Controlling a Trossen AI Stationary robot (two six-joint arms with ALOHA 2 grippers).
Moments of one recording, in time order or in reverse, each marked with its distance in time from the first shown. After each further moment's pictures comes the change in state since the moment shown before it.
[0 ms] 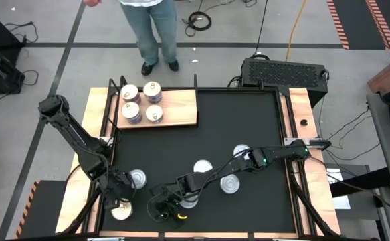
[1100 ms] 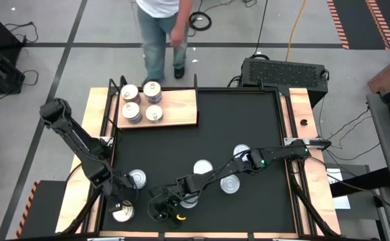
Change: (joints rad) left arm -0.012 0.128 0.040 -0.015 -0.005 -0.018; right arm 0.002 0.041 0.001 0.085 -0.001 0.052
